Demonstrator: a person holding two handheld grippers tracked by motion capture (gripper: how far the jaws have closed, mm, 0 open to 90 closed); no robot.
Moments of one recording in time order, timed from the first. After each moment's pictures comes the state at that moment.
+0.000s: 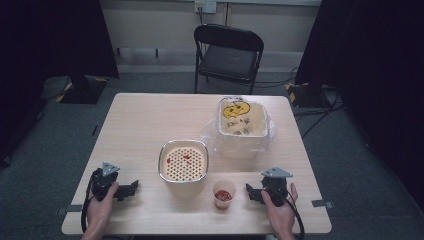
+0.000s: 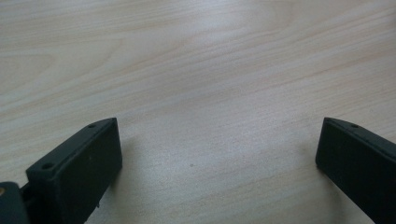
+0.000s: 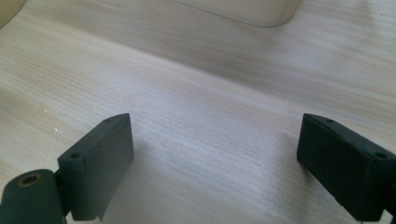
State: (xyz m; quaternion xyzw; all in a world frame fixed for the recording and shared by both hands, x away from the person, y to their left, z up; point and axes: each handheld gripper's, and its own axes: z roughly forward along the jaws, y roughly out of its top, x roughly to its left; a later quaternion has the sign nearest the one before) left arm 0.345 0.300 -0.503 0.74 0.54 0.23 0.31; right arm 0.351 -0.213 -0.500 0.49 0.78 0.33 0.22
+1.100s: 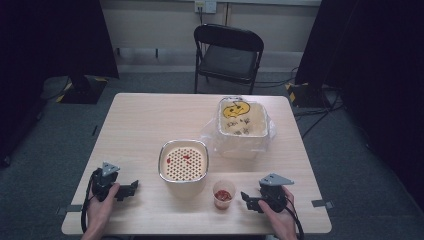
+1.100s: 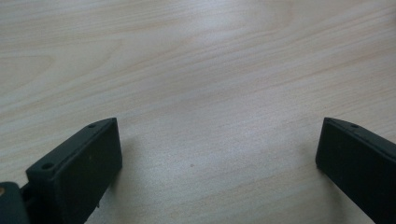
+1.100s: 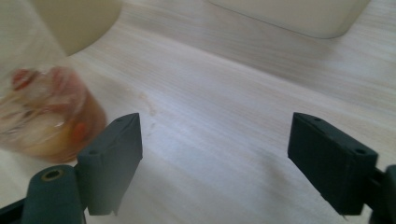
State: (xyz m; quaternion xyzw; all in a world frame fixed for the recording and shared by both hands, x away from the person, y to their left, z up) left arm 0.345 0.300 -0.503 0.74 0.54 0.23 0.31; right arm 0.318 -0.201 -0.480 0.45 0.79 0.37 0.18
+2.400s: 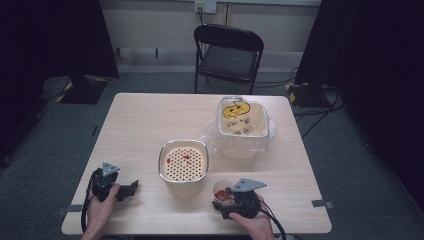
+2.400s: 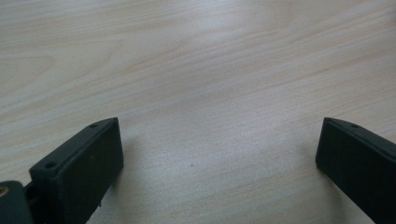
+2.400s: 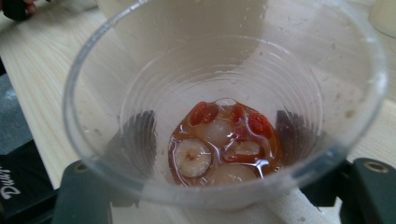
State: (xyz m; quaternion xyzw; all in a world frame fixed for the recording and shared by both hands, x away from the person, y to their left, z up) left arm 0.345 0.299 -0.503 0.74 0.54 0.23 0.31; right arm 0.308 -0.131 -0.480 0.35 0.83 0.43 0.09
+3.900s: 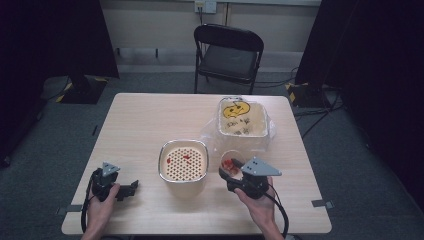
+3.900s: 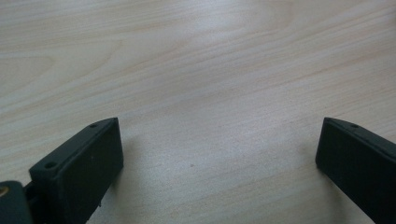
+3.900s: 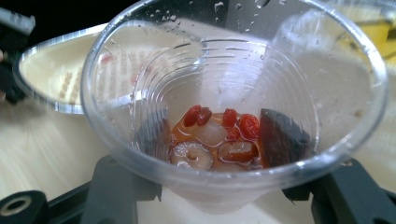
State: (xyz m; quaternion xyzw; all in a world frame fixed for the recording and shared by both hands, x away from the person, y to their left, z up) left arm 0.345 0.299 -0.503 0.74 0.54 0.23 0.31; right arm 0.331 -0.137 -0.413 0.34 0.76 0.51 0.23
